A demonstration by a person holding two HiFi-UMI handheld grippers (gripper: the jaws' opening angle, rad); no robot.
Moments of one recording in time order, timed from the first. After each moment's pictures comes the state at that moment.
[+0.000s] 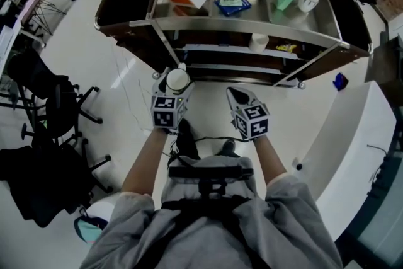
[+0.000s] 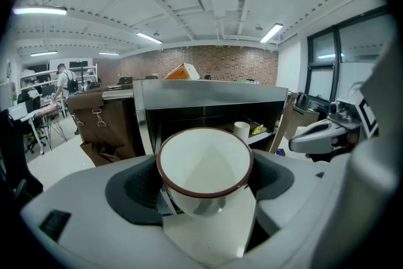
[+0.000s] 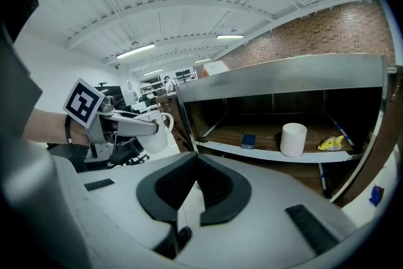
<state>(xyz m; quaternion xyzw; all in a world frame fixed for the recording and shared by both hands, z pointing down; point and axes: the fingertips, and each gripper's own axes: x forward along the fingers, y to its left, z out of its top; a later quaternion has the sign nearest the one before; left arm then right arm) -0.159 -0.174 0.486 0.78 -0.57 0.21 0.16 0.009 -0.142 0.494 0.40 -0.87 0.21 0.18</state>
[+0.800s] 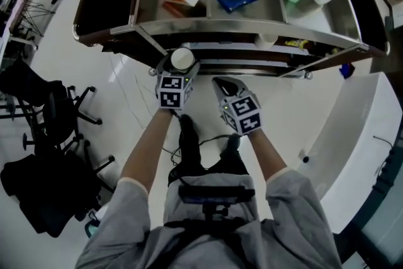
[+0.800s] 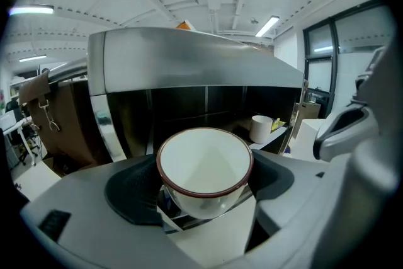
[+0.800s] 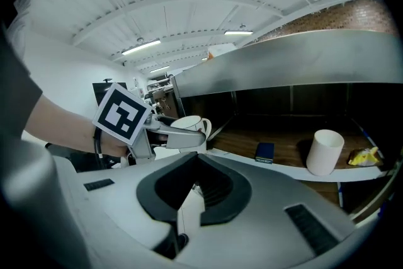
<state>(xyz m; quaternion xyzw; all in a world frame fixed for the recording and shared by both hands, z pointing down) -0.150 -0.307 0.554 0.79 -0.55 0.22 0.15 -0.055 -0.220 0.525 0.37 -0.89 0.20 0.19</state>
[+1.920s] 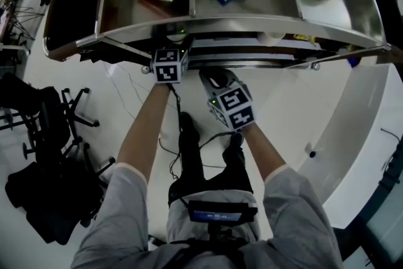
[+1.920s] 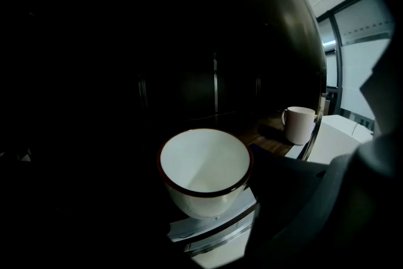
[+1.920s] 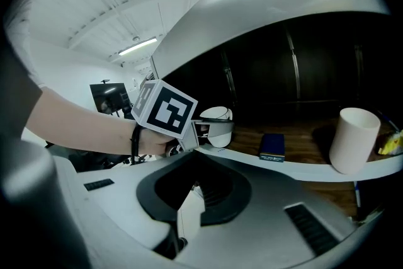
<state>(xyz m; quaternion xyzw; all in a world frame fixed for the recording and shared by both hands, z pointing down) -0.139 -0.440 0.622 0.80 -0.56 0.20 0.11 -0.076 -0.286 0.594 0.35 -0.89 0.23 0.19</state>
